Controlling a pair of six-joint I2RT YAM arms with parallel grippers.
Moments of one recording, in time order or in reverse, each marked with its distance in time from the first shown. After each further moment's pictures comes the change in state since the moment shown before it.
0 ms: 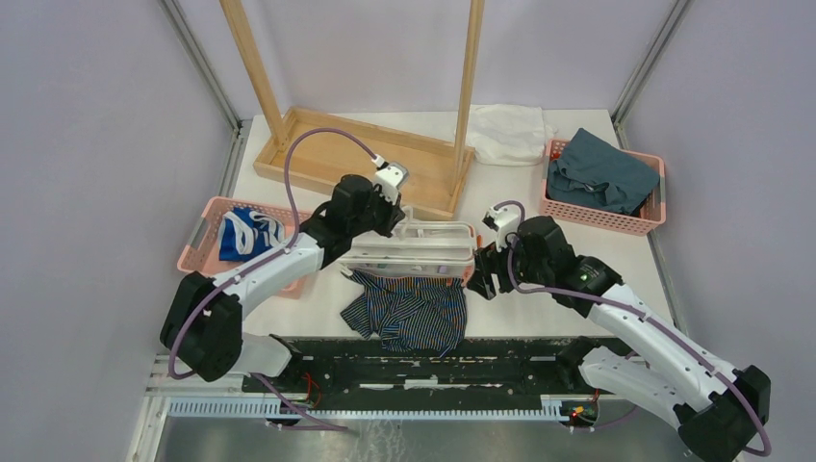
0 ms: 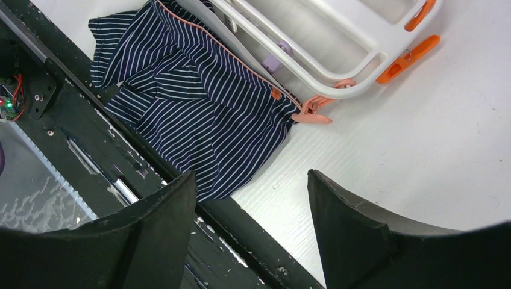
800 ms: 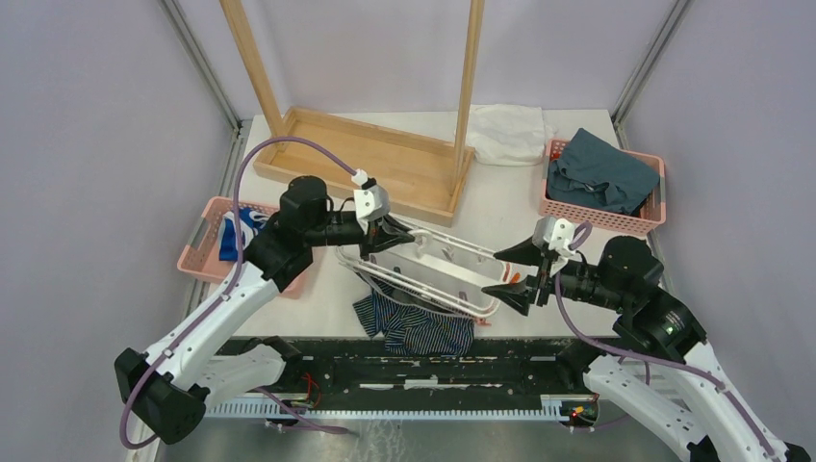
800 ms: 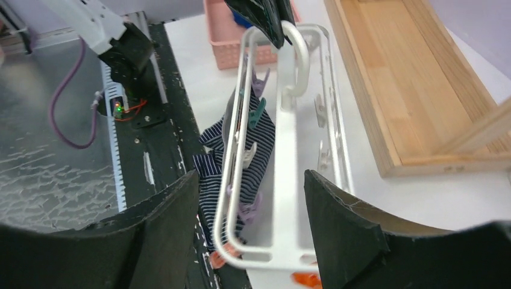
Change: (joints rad) left arm 0.002 -0.356 0.071 -0.206 0.622 0.212; right arm 0.000 -0.345 0.188 -0.030 -0.271 -0.262
